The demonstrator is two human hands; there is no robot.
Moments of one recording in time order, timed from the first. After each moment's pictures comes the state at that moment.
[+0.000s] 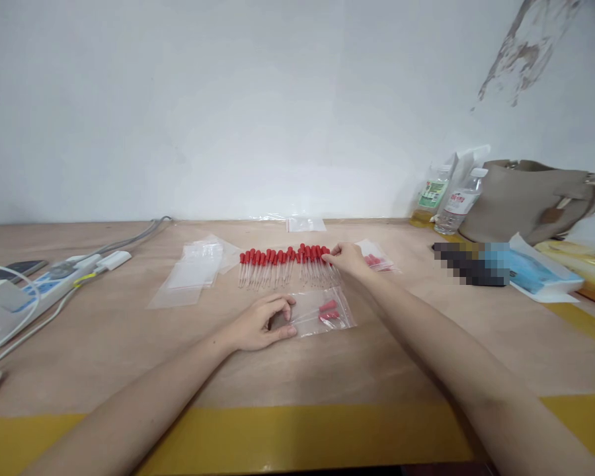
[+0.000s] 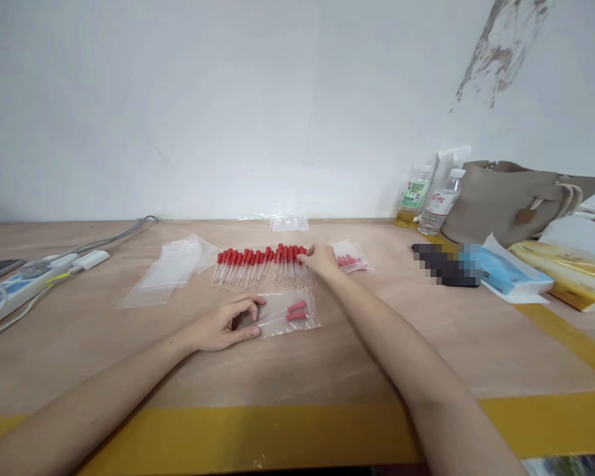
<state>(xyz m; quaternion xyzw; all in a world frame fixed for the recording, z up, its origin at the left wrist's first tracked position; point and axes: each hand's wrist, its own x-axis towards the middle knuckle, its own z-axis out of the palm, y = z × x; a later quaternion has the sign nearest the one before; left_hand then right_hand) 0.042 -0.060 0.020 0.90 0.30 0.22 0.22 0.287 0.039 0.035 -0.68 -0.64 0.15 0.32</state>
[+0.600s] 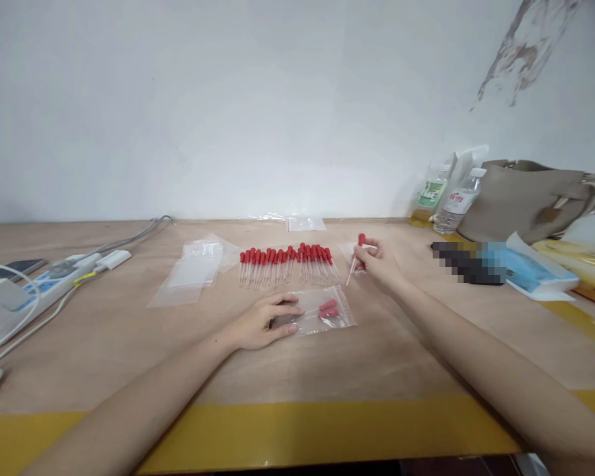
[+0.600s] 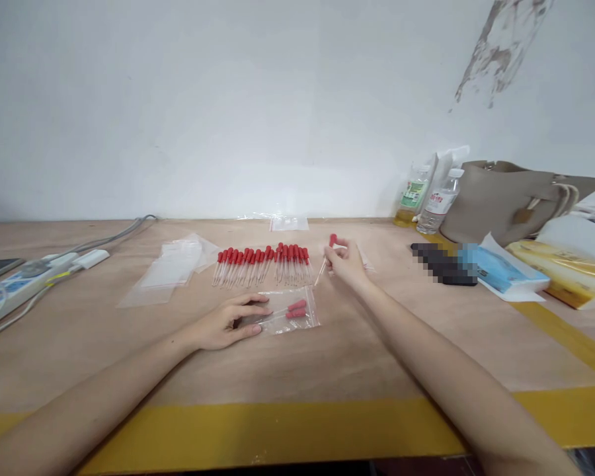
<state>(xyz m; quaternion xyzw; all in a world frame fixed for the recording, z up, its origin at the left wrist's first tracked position) 0.040 -0.056 0.012 0.92 0.29 0.19 0.19 0.319 -0.004 0.034 -0.53 -0.50 0.36 0.59</state>
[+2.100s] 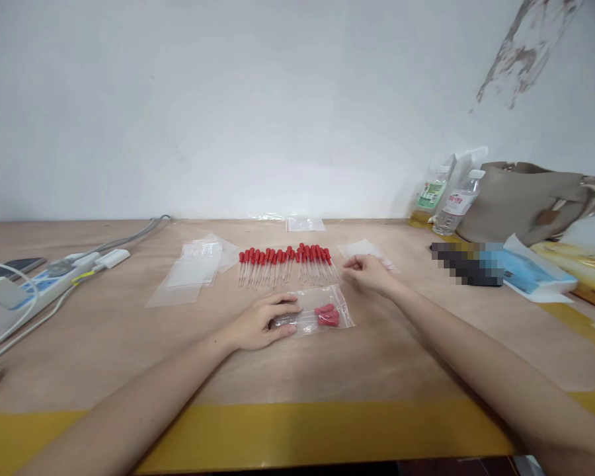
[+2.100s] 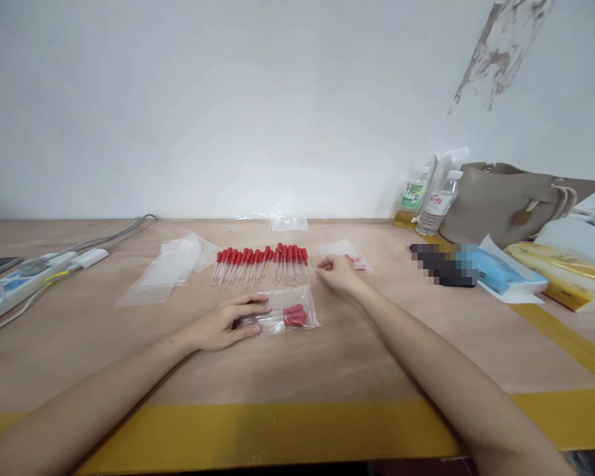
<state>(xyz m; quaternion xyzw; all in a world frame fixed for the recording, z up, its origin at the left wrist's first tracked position) 0.041 -0.056 0.011 0.92 0.29 0.20 0.18 0.324 -0.002 0.023 -0.63 -0.65 0.25 0.34</state>
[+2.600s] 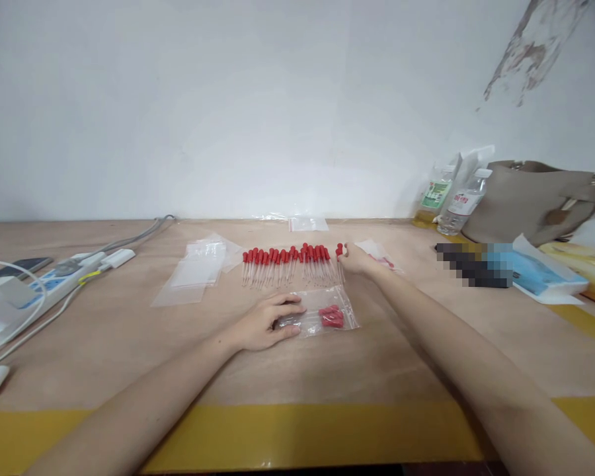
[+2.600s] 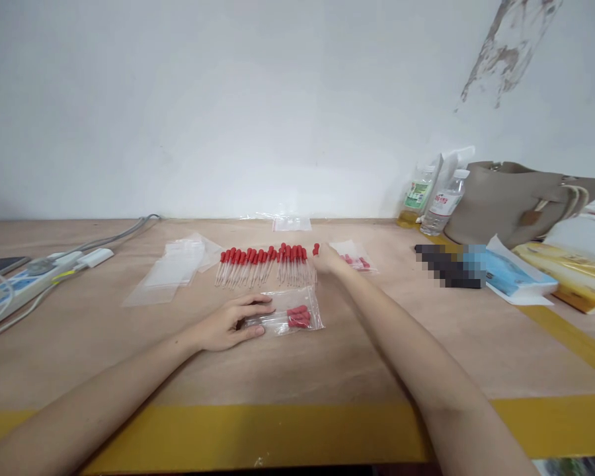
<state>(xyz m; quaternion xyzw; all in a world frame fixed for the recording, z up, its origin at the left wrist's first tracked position) 0.041 -0.056 0.011 0.92 0.29 0.19 0.18 0.298 0.035 0.040 -0.70 -0.65 0.20 0.23</state>
